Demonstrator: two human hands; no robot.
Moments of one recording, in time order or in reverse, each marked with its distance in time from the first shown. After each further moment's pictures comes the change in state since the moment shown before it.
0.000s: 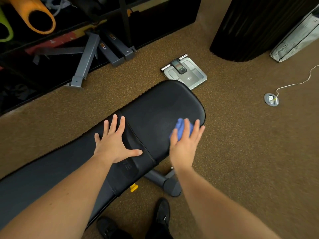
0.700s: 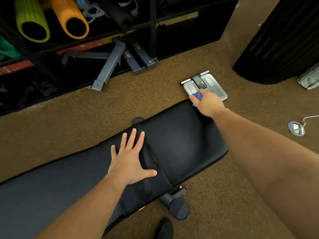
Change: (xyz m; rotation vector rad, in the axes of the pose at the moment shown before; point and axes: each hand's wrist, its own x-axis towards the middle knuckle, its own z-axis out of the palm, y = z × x) left_hand -0.001 -0.006 0.007 -0.044 0.078 0.048; right_hand 0.239 -0.083 -0.007 -0.320 -0.467 -0.270
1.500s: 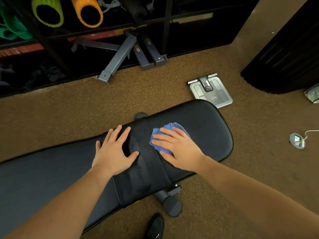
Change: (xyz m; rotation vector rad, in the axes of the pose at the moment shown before) left_hand -0.011 -0.044 0.001 -0.132 0.172 -0.162; right_hand -0.134 -0.032 0.089 -0.216 -0.126 -0.921
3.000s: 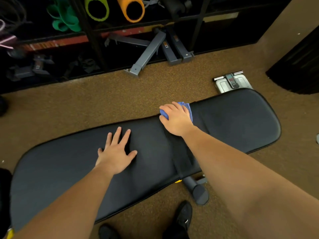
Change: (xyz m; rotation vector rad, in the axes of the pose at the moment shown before) left_hand -0.077 -0.186 -0.013 -0.015 -0.153 -0.149; right_hand 0.163 -0.136 0.045 0.141 -0.032 0.465
